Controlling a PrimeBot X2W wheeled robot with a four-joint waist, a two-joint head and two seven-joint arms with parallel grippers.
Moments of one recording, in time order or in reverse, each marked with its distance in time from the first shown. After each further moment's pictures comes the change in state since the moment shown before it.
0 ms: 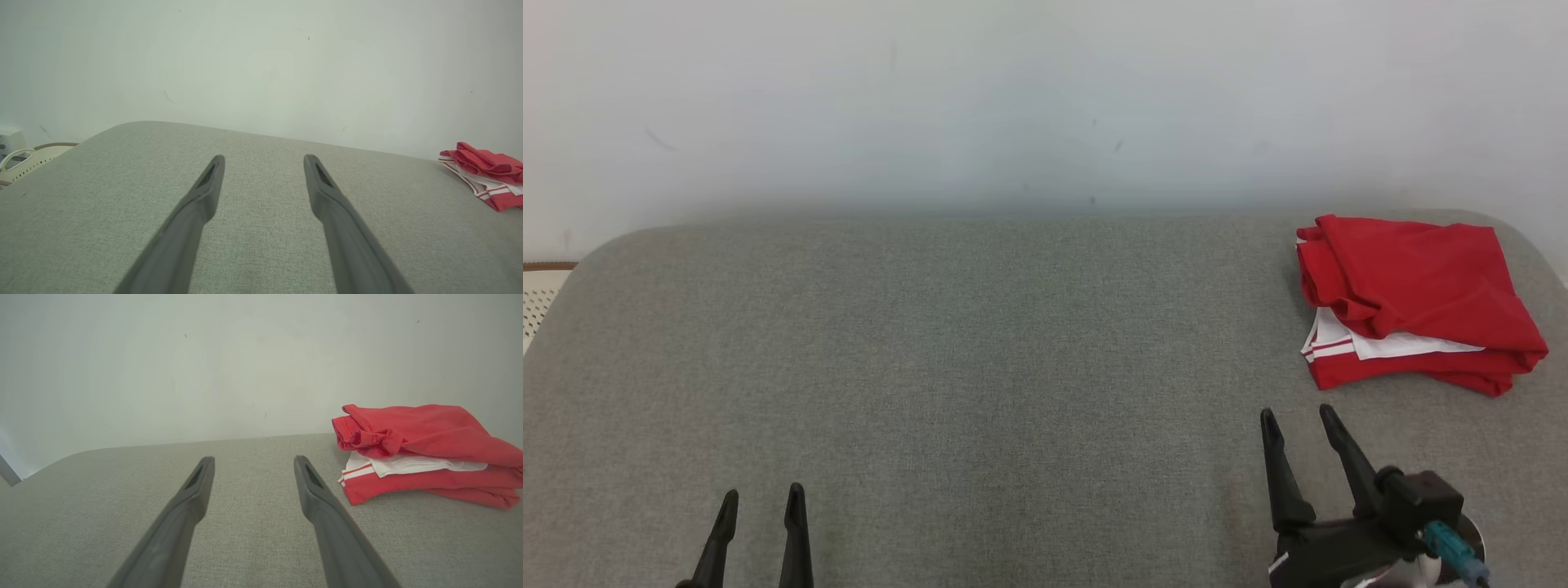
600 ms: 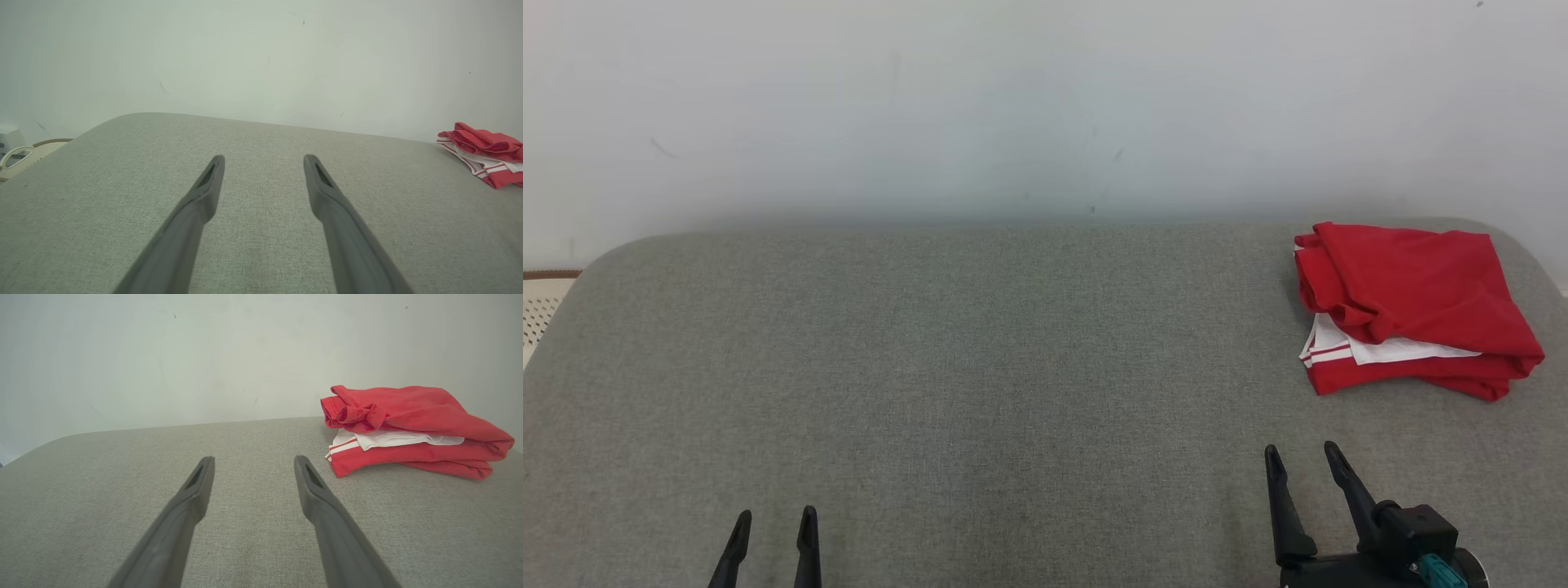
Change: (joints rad) left arm 0.025 0.001 -0.012 0.026 0.037 -0.010 0.000; right arm 0.084 0.043 -0.054 -0.009 -0.084 0.000 0.000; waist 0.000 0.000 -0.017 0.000
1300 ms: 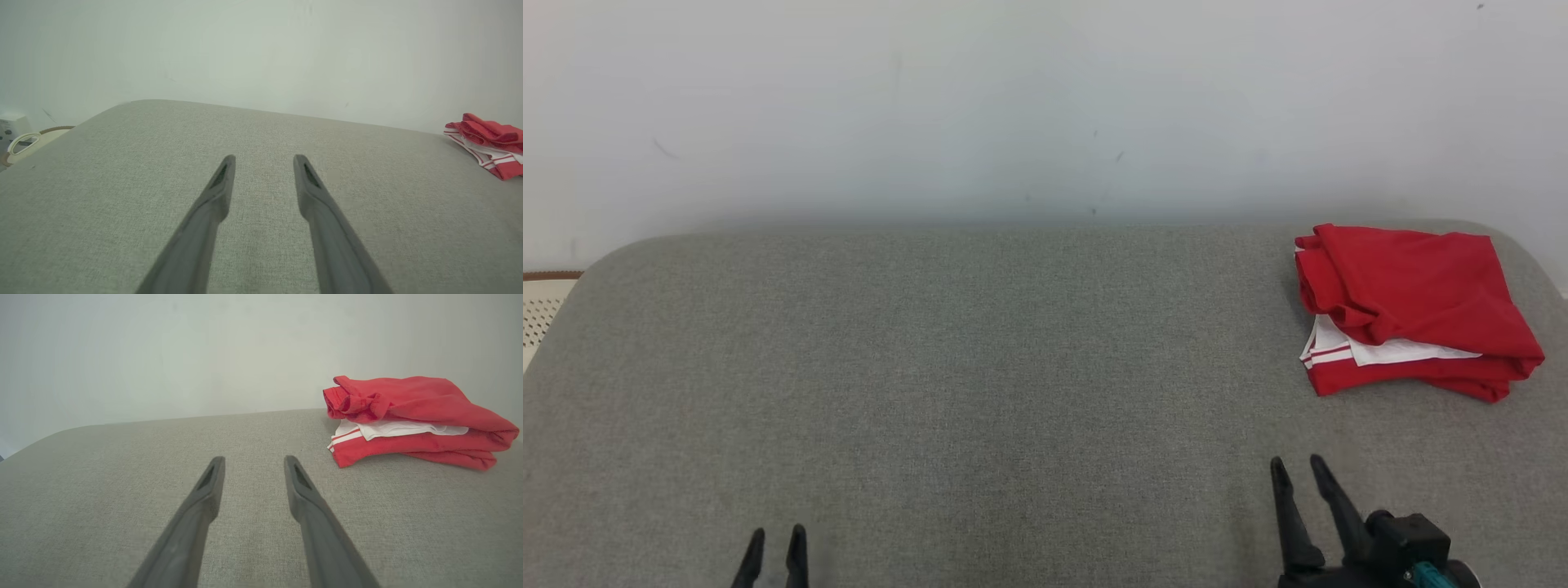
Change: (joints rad) left arm 0.011 -0.002 0.003 0.019 -0.001 0.010 0.000; right arm 0.004 0.007 -0.001 0.008 -0.006 0.000 0.006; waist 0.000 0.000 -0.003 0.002
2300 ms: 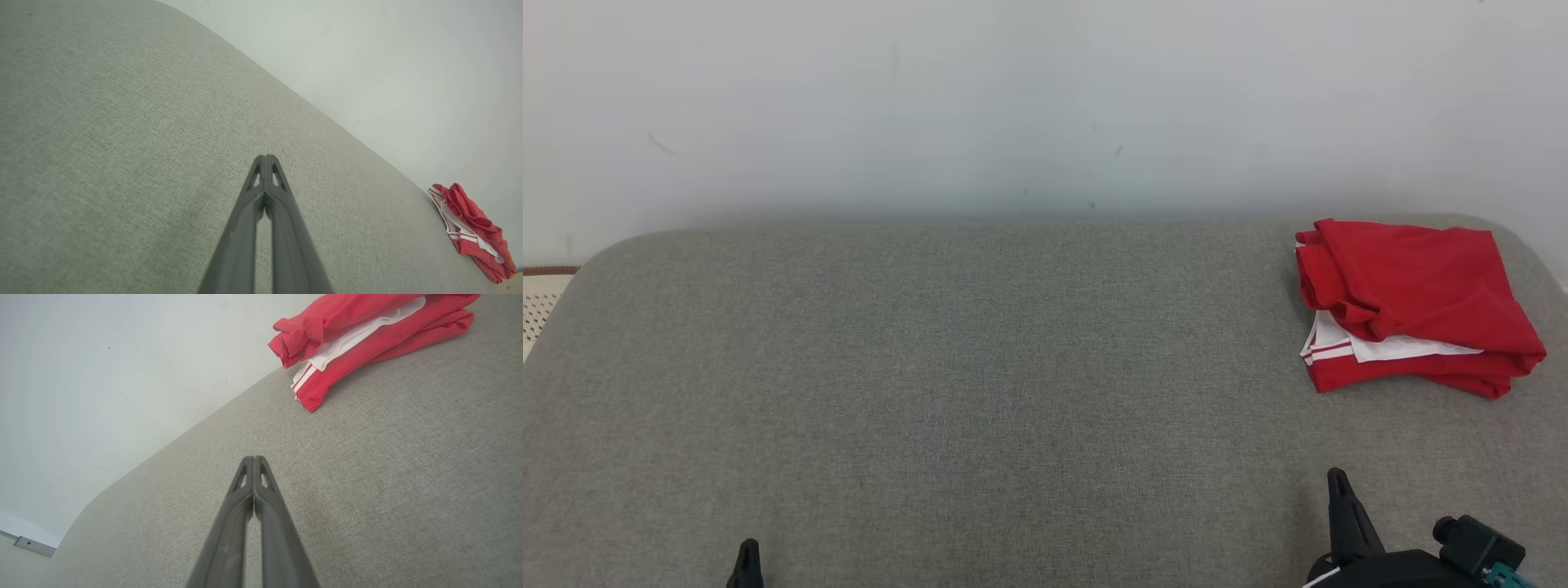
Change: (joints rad) left arm -0.050 -0.006 0.050 0.117 -0.452 -0.035 0.140; right arm -0.015 -0.002 -0.054 0.069 0.485 0.000 0.091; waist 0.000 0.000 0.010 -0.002
